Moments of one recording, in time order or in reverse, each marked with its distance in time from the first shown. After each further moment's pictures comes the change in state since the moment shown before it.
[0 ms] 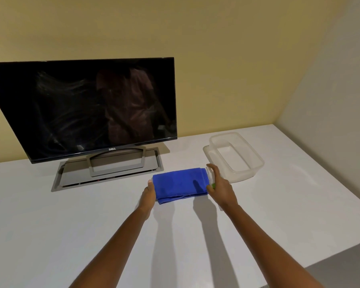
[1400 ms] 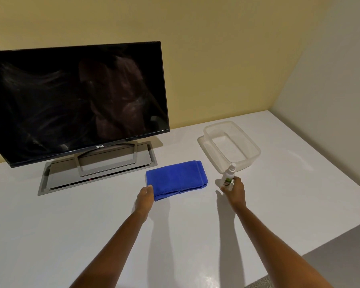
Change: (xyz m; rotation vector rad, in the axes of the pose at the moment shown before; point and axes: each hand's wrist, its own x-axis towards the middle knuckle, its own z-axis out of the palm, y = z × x) left_hand 0.024 -0.026 0.008 0.205 0.048 0.032; right_hand -0.003 0.072 0.011 0.420 0.219 0.491
